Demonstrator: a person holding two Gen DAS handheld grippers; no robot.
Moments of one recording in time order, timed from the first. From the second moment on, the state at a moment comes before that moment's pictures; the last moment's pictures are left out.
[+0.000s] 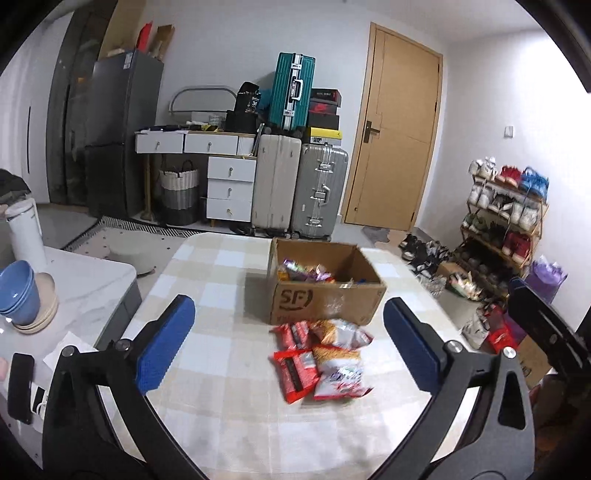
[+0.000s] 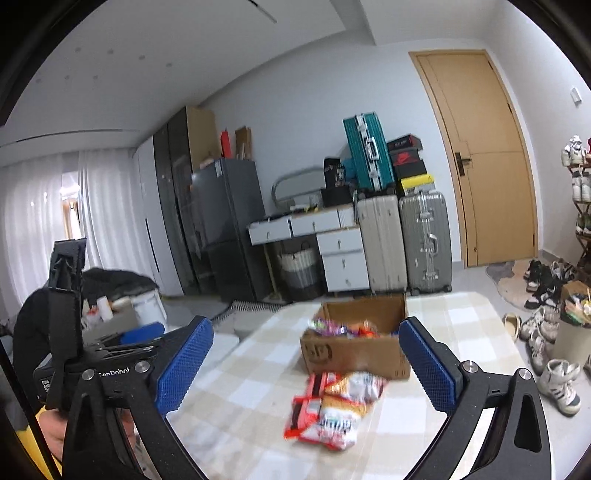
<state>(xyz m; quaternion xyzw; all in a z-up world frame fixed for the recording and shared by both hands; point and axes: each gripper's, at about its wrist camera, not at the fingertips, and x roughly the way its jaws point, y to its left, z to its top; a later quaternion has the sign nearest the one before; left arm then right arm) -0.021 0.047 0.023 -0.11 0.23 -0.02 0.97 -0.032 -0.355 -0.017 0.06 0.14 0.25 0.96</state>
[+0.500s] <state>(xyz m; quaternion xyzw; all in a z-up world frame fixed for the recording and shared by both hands) 0.032 0.027 -0.074 -0.11 0.33 -0.03 0.94 -0.011 -0.346 -0.114 0.08 0.24 0.24 0.94</state>
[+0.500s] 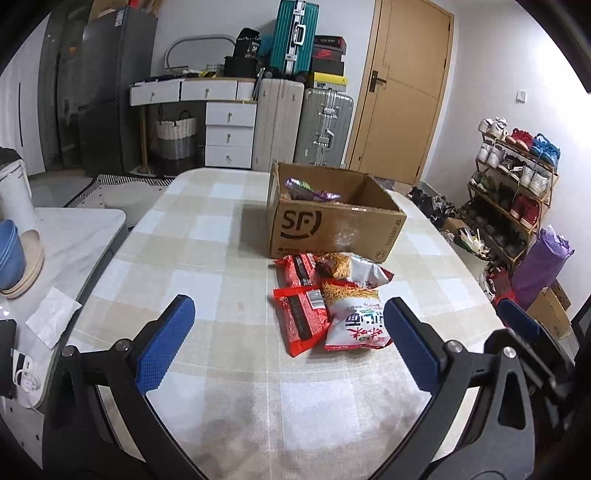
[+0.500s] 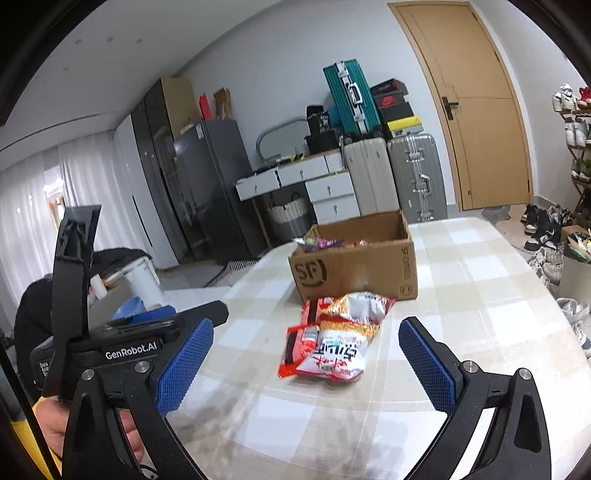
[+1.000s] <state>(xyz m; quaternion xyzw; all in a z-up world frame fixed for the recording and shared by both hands) 0.089 0.038 -0.144 -0.14 0.40 -0.02 0.91 0.071 -0.335 -0.159 0.08 0.33 0.22 0.91</state>
